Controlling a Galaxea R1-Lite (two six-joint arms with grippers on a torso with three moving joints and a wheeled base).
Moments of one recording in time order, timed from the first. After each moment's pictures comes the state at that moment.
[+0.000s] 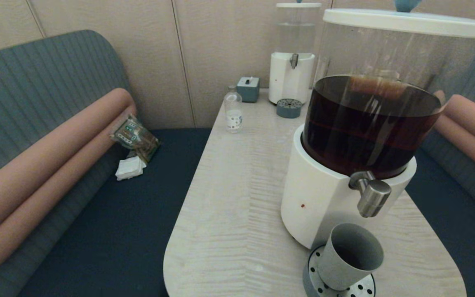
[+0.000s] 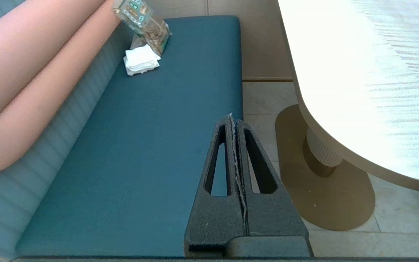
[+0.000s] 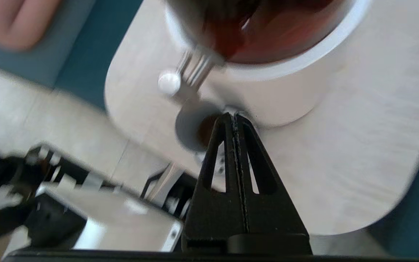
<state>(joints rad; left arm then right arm) 0.01 0.00 0.00 0.00 -0.01 0.03 0.26 1.16 -1.47 0.85 0.26 0.16</state>
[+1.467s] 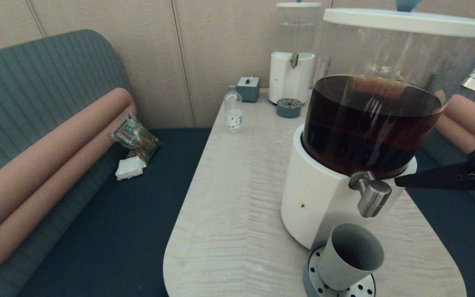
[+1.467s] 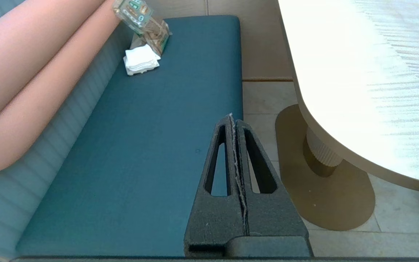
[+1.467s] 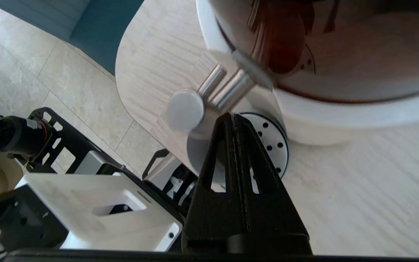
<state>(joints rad) 0.01 0.00 0.00 0.00 -0.01 0.03 0.38 1.32 -1.31 0.62 0.31 0.11</state>
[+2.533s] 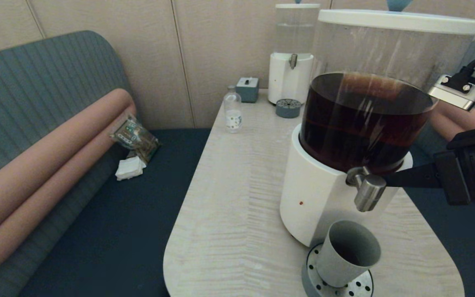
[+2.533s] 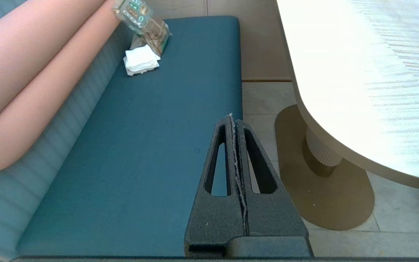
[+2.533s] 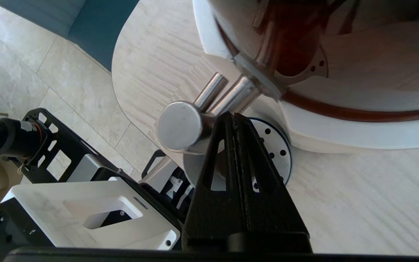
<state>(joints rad) 0.01 0.00 0.00 0.00 -0.01 0.03 0.40 1.39 -1.29 0.55 0.31 0.11</state>
